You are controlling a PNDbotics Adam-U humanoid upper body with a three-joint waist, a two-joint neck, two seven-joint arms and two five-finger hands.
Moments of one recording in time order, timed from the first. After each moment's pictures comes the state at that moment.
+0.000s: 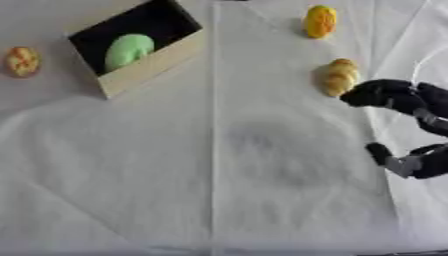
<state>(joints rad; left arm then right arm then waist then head) -0.26 0.45 0.22 -1.98 0.39 -0.46 -0.08 0.17 -0.90 -0.06 -1.98 0.48 -0.73 0.11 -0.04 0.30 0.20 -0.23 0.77</state>
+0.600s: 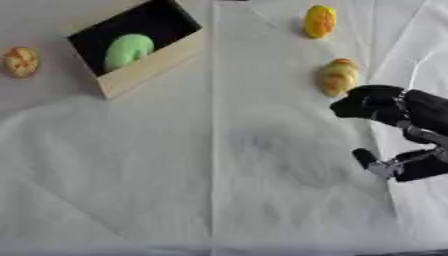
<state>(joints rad) -0.26 0.45 0.21 -1.98 0.40 -0.45 -0.09 0.14 -0.93 -0.05 -1.98 0.49 -0.66 0.01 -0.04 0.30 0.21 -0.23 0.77</state>
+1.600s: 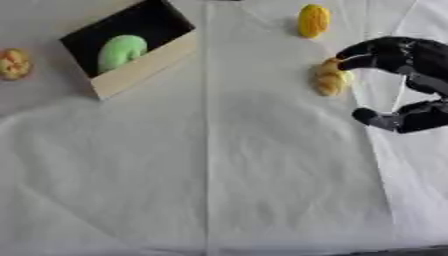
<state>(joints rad) -0.26 0.45 0.21 -1.98 0.40 -0.44 -0.10 0.02 -1.04 -0.08 -1.98 0.49 -0.42 0.14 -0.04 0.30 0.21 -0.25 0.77</state>
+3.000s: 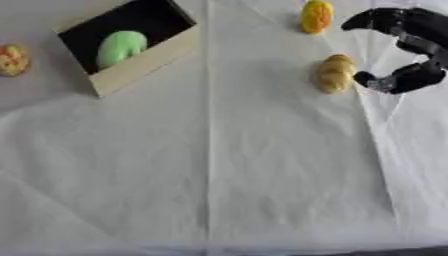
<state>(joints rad) -0.28 0.45 0.21 -1.98 0.40 -0.44 -0.11 -0.11 -1.03 -0.08 -1.74 0.47 -0.35 0.17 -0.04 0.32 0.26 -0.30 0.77</state>
